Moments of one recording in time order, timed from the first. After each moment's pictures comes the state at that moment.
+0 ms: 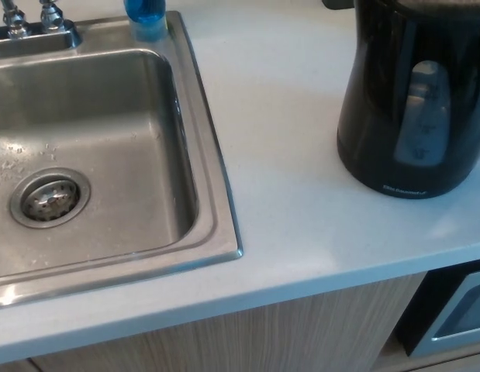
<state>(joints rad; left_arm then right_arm) 0.31 0.13 0.42 1.21 -0.14 -0.55 0.07 -0.62 -0.93 0.03 0.17 0.12 0.31 0.28</state>
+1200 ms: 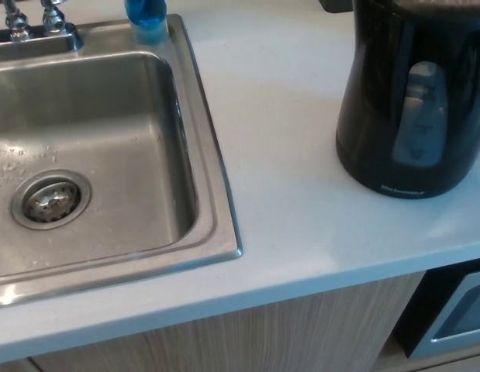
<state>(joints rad) 0.33 0.13 0.42 1.22 -0.14 -0.55 0.07 0.13 -1.11 -0.85 -0.01 0.21 0.36 0.65</state>
